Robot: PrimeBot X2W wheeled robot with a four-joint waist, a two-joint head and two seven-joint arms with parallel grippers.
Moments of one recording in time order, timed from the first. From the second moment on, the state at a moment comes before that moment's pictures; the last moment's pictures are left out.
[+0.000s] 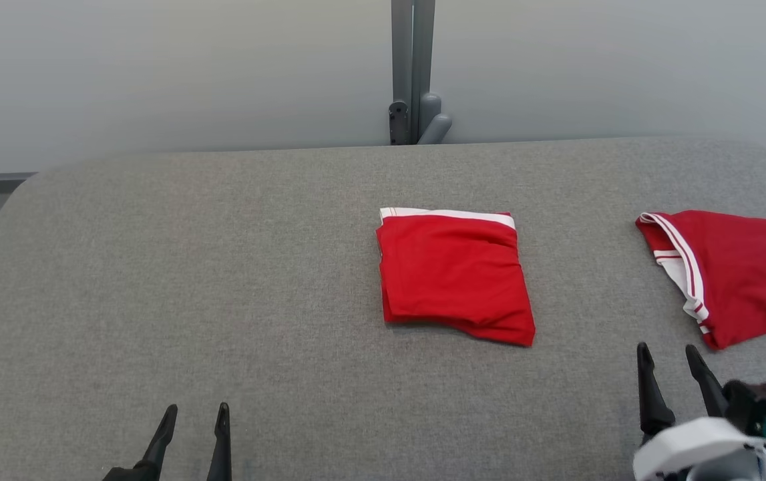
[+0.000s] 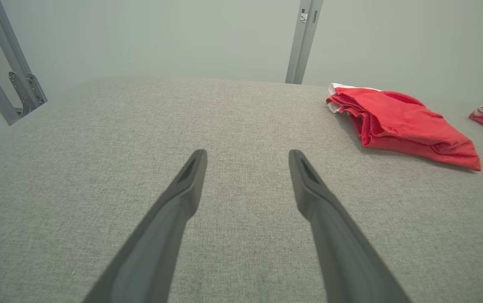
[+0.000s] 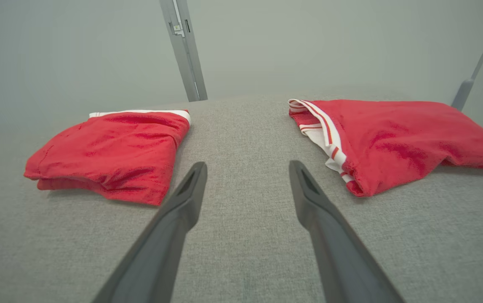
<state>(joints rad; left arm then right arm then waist) 0.17 0.06 -0.04 0.20 -0.17 -0.13 -0.26 0.05 -0.06 -0.10 0.27 0.17 0.13 -0.25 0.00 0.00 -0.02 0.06</state>
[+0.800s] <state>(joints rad) -0.01 0.05 -0.16 0.20 -0.21 -0.13 -0.26 -0.55 -0.15 0.00 0.62 0.53 0.13 0.50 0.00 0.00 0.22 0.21</state>
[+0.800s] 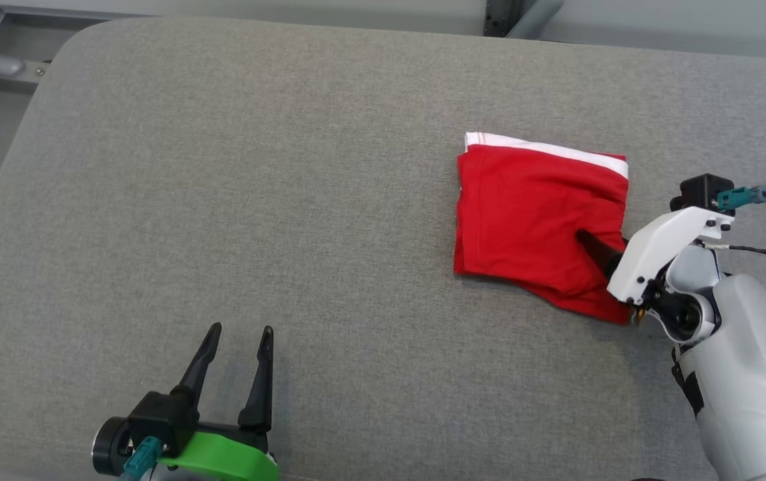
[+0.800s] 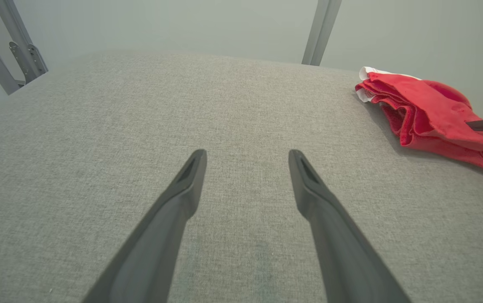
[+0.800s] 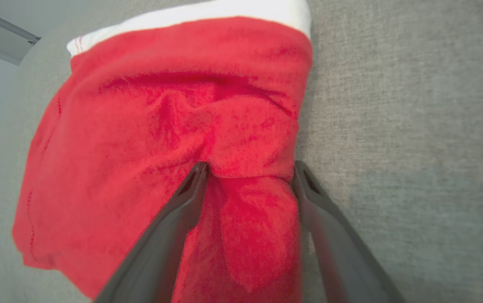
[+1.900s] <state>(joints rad) -0.02 0.06 -0.13 0.14 -0.19 -0.13 -0.26 -0.71 -0.46 -0.02 0.33 0.62 0.13 0.81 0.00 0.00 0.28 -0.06</state>
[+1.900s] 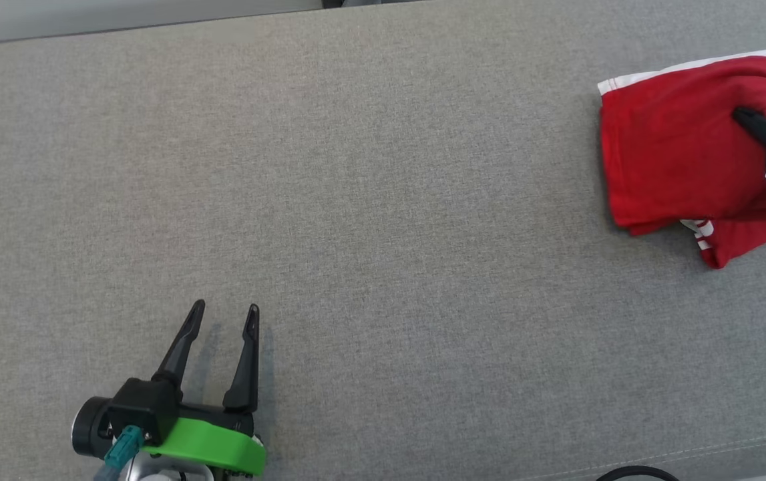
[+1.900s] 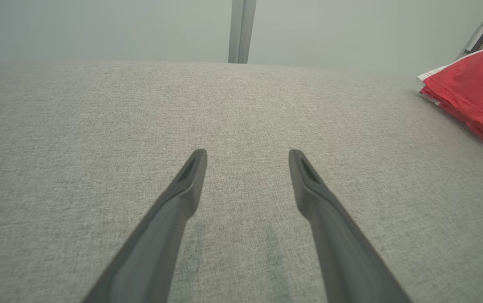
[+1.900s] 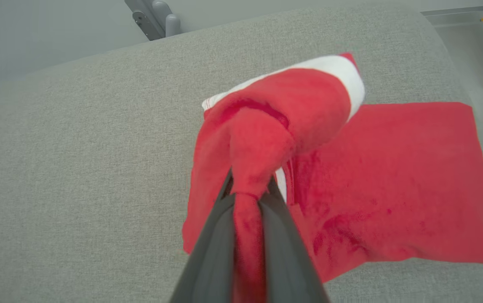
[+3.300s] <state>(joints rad) 0.04 0.05 -0.03 0.24 -0.19 -0.08 -0.26 -0.25 -0.28 -0.16 0.26 0.21 0.13 -0.09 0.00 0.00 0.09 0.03</state>
